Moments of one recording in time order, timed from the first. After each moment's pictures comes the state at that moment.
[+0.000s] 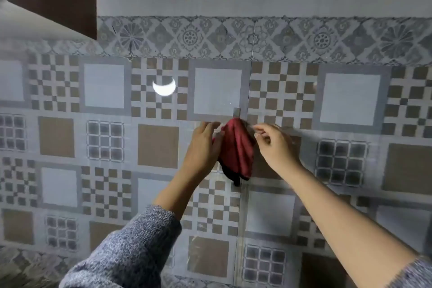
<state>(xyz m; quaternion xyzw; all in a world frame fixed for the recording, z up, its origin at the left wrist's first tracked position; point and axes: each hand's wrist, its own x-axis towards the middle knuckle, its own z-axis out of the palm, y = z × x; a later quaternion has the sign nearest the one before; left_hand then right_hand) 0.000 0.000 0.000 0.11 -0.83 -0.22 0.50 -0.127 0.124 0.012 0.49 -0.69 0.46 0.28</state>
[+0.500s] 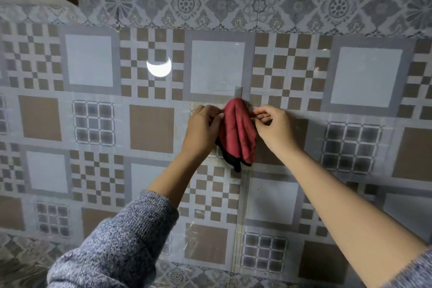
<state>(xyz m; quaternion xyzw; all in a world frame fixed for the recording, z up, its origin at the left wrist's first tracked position) -0.021 -0.016 -0.001 0.11 -0.79 -0.26 0.55 -0.137 0.101 0.013 0.46 -0.67 0.54 0.24</state>
